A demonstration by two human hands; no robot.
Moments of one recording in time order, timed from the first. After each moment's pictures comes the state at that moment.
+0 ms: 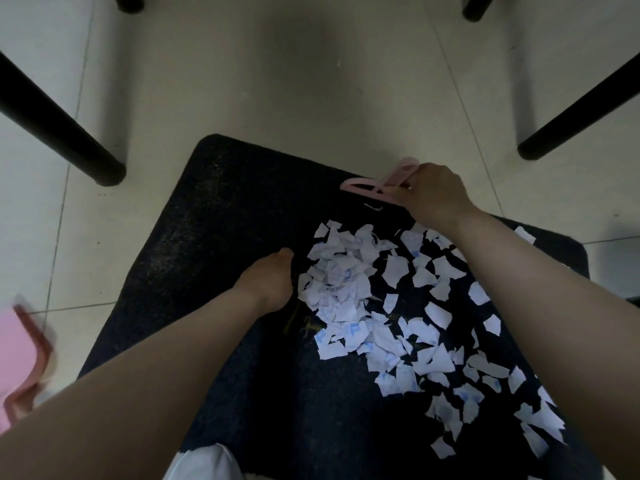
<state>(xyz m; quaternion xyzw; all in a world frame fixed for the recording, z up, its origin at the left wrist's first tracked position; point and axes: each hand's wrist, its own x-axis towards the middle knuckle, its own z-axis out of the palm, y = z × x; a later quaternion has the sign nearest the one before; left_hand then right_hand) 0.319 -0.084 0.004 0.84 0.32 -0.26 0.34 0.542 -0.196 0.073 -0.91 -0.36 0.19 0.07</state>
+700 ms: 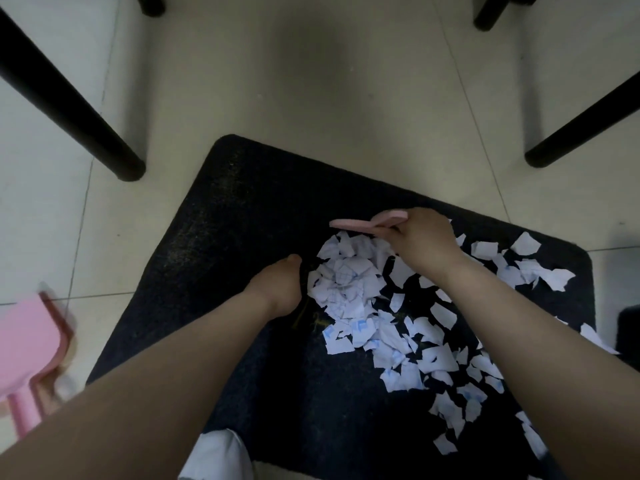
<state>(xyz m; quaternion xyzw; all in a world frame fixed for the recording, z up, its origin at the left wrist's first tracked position) 0.306 -0.091 0.011 0.84 0.33 -0.27 0.35 0.484 -0.215 0.069 -0.88 -0.39 0.22 0.13</state>
